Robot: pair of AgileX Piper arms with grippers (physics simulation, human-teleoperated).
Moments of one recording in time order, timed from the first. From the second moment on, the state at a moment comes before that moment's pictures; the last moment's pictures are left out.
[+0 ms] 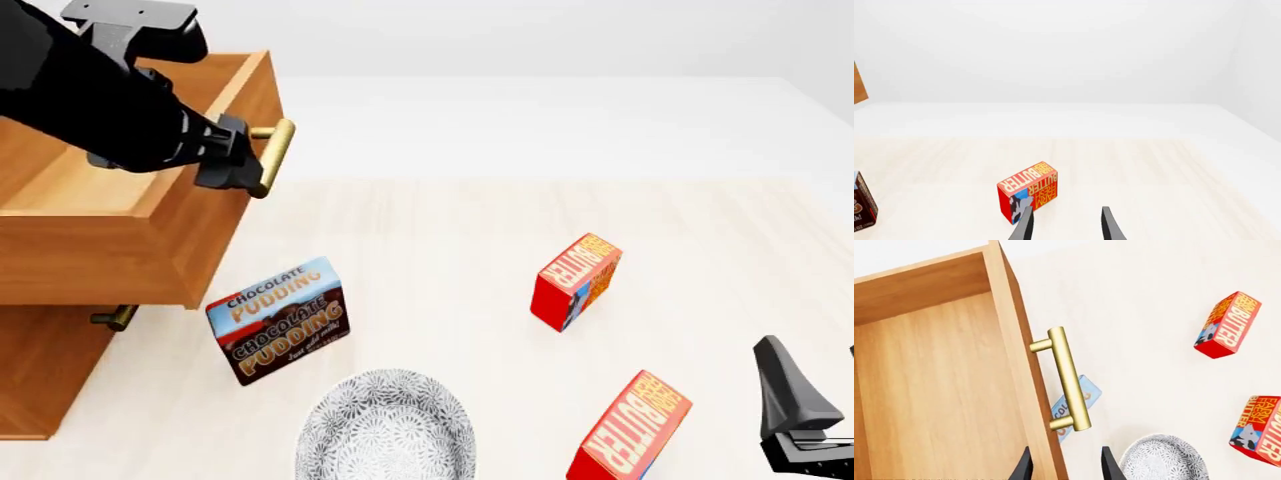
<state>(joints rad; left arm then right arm) -0.42 1.29 -1.40 1.11 -0.16 0.00 0.01 0.00 0.00 -0.01</state>
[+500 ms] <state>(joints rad) -0.40 1.34 -1.49 1.22 -0.03 0.00 0.01 0.00 0.00 -0.01</state>
